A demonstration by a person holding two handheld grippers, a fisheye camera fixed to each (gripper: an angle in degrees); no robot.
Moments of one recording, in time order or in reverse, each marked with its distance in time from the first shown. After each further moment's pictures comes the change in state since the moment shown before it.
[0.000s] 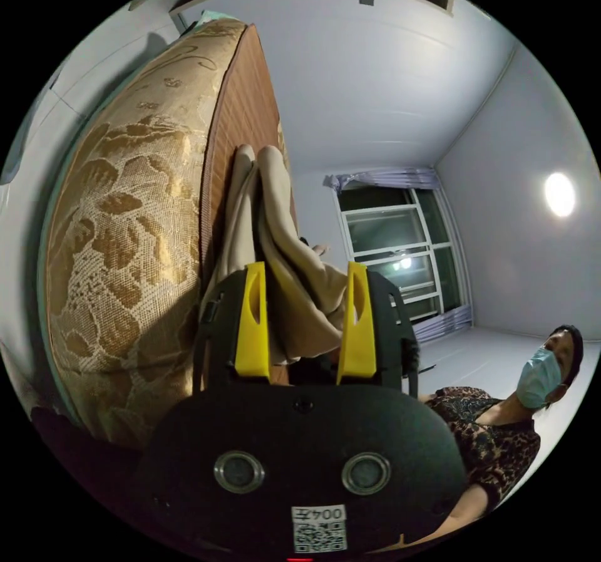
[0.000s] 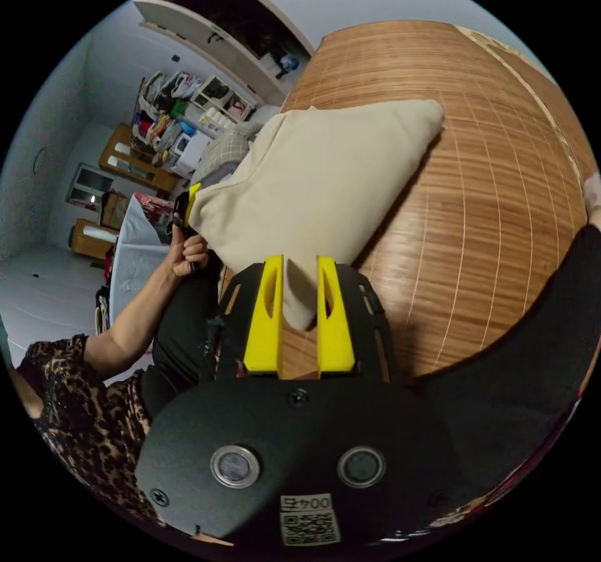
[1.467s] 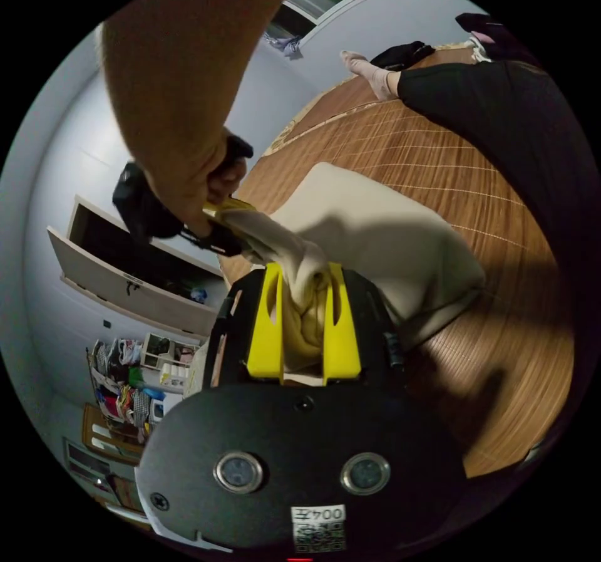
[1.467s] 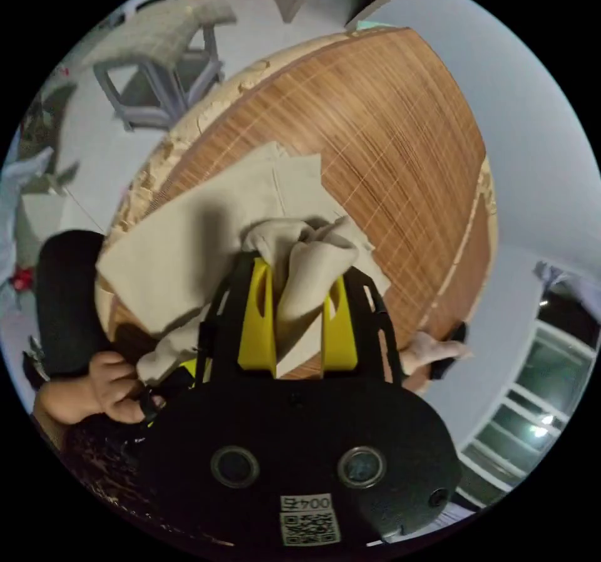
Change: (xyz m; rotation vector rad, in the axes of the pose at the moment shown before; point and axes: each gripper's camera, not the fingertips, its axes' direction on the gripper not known) left arm 0.185 0.339 0.436 -0.209 -1.523 1.389; right arm -0.171 -0.244 0.097 -0.421 0.850 -0.335
